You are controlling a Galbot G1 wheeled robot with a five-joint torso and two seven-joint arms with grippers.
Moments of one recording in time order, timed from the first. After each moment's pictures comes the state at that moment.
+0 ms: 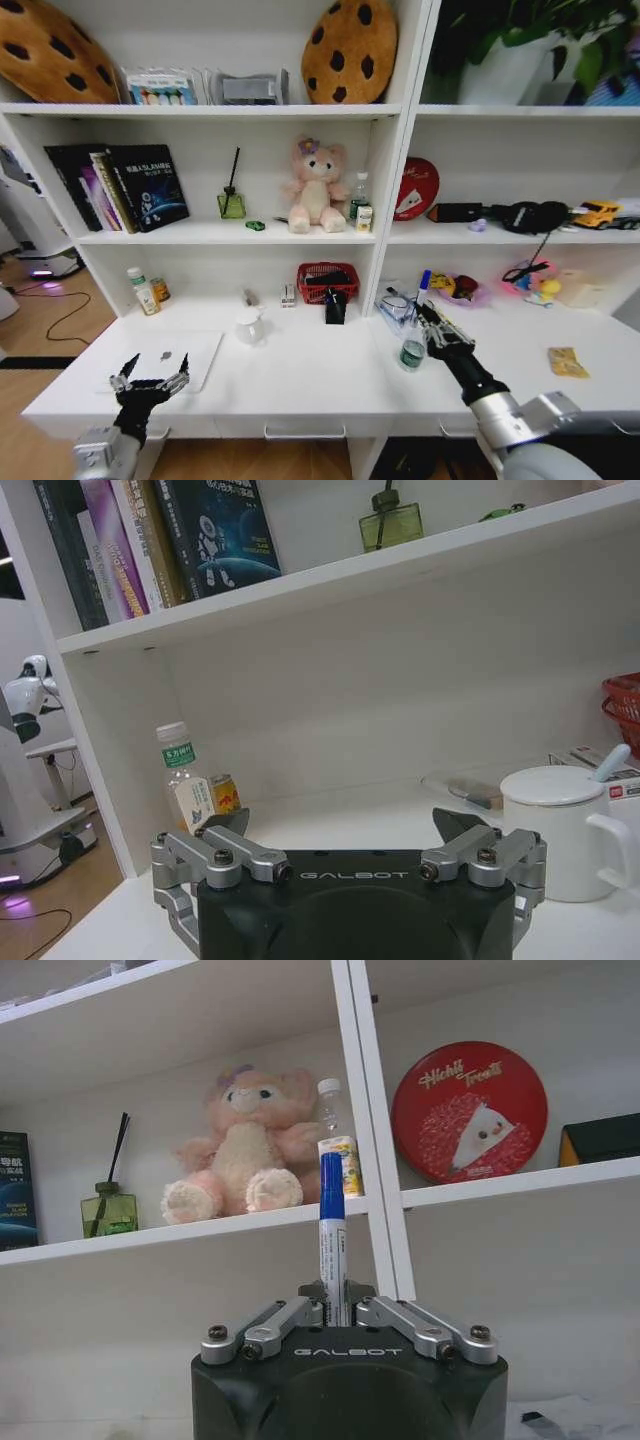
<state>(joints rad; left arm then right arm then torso) 1.93 -1.22 -0.85 -2.42 -0.28 0.22 -0.20 -1.81 1.08 0.73 2.50 0.66 -0.04 0.08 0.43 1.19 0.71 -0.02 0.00</state>
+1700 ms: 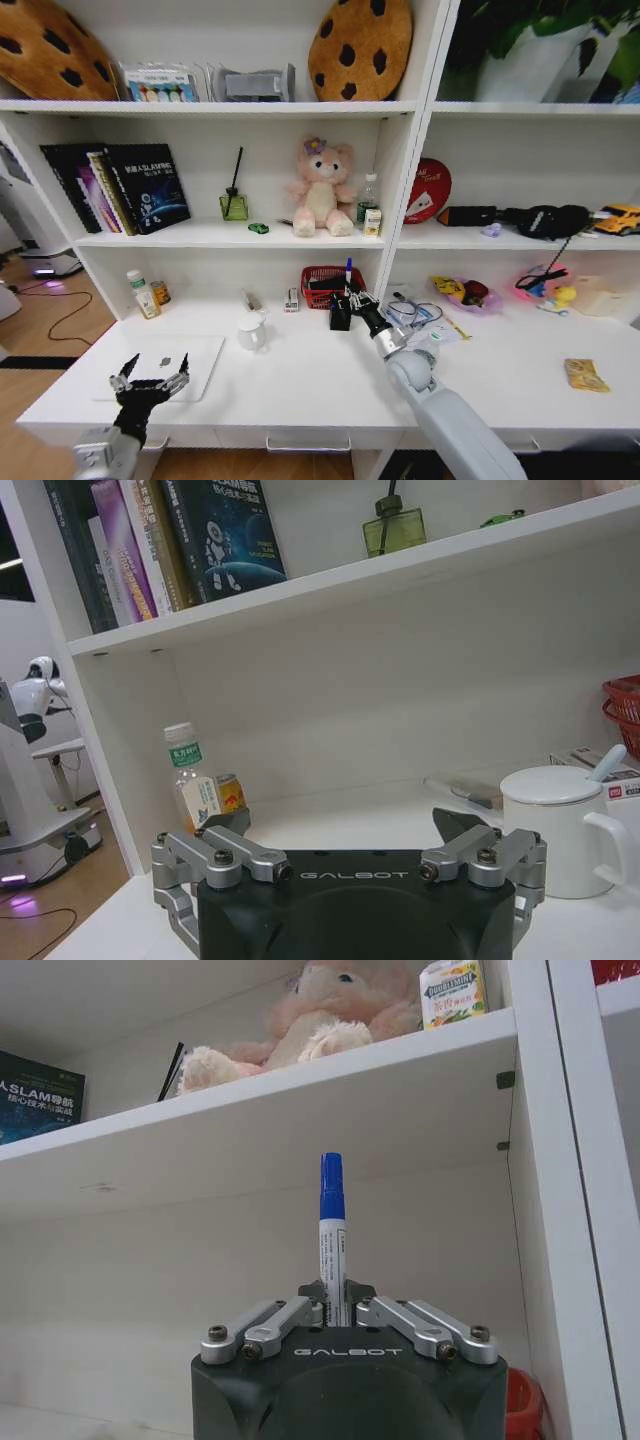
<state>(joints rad) 1.93 -1.22 -0.85 -2.42 -0.28 0.22 -0.20 -0.95 1.10 0.13 1.64 0.52 0.26 -0.02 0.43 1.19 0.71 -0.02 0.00</state>
